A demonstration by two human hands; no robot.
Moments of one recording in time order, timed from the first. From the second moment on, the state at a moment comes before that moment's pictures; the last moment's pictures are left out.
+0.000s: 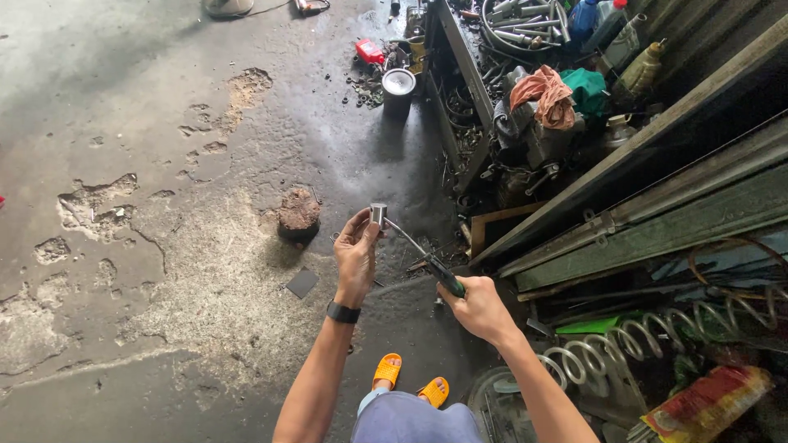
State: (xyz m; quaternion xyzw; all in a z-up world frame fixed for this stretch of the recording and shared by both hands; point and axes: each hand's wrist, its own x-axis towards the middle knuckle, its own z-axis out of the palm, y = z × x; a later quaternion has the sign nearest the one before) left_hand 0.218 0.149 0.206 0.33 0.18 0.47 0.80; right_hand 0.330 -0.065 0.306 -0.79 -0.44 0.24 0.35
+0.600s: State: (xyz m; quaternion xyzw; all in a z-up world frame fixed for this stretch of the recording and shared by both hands) left_hand 0.225 0.153 0.198 0.37 0.21 0.45 0.79; right_hand 0.331 -0.064 0.307 -0.80 -0.41 0.26 0.36
